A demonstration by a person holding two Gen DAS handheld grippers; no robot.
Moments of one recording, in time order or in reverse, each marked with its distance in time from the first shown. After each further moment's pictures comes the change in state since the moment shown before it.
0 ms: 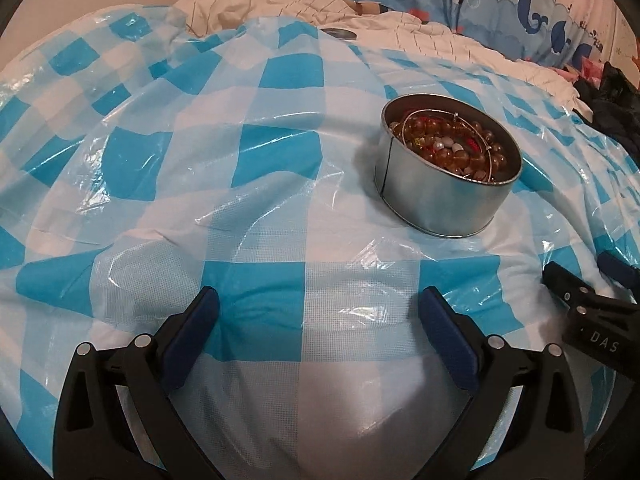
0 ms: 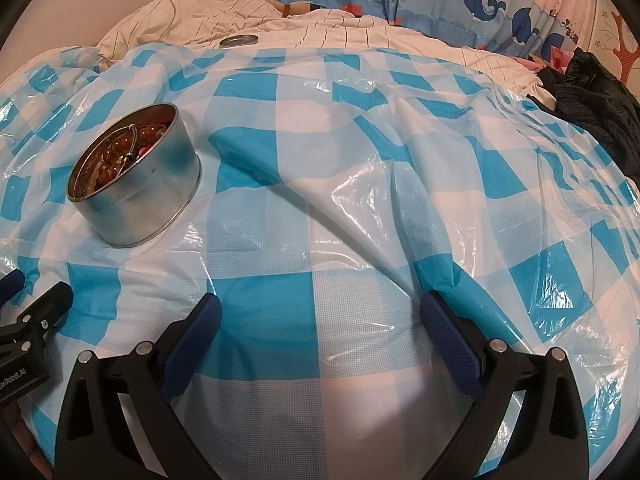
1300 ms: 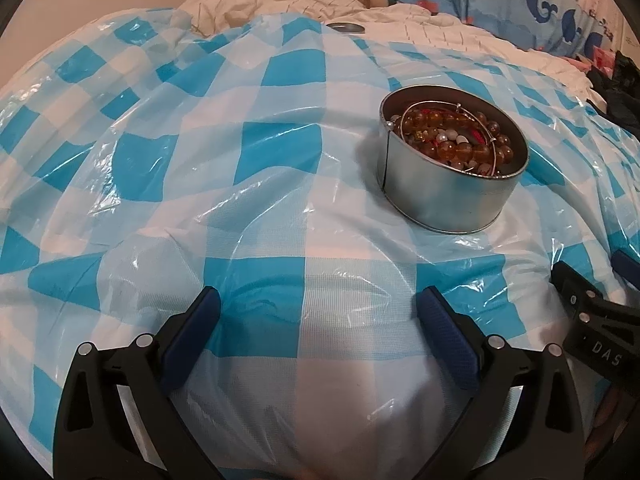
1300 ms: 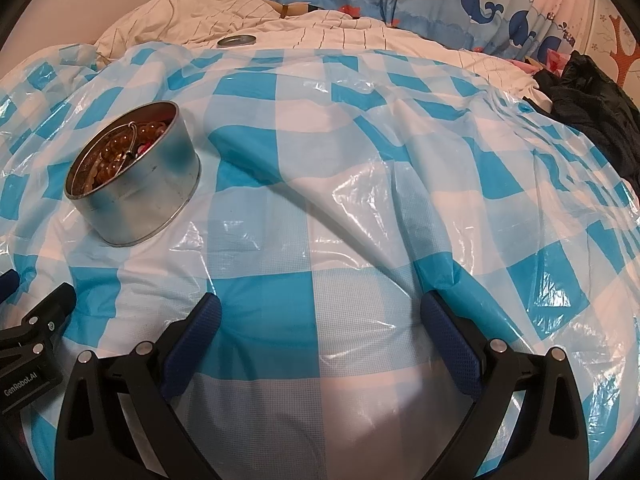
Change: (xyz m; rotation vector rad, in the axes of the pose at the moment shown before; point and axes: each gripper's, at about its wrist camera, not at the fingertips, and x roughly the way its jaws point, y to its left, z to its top) left arm -0.005 -0.008 -0.001 0.004 0.028 0.073; right arm -0.002 0.001 -0.003 -0.004 -0.006 -0.014
